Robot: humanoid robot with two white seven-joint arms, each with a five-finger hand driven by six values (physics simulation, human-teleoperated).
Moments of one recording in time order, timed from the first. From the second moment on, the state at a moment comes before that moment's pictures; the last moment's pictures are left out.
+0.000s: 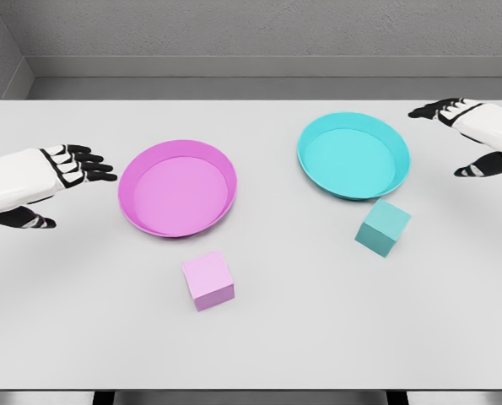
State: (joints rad) left arm -0.35 1.22 -0.52 -1.72 -0.28 -0.61 -0.16; right arm -0.41 -0.77 0.10 -1.39 0.33 -0.61 0.61
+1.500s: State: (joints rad) left arm -0.60 0.87 -0.95 -1.76 -0.33 -0.61 -0.32; right arm -0.47 -0.95 0.55 -1.74 0.46 -0.61 0.61
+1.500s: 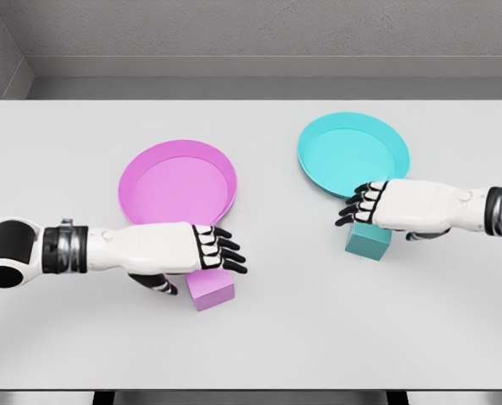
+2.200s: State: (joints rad) left arm -0.60 0.84 -0.98 -1.76 -0.38 -0.61 -0.33; right arm -0.47 -0.84 0.60 -1.64 0.53 -0.61 0.61
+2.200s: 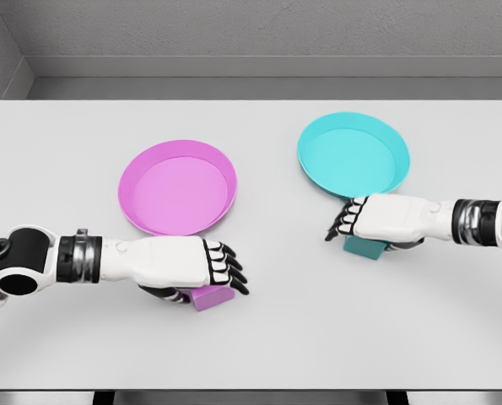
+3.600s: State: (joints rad) left arm -0.78 0.70 -0.75 -1.40 -0.38 -0.61 -0.44; right arm -0.60 -0.66 0.21 -1.10 0.21 -0.61 0.61
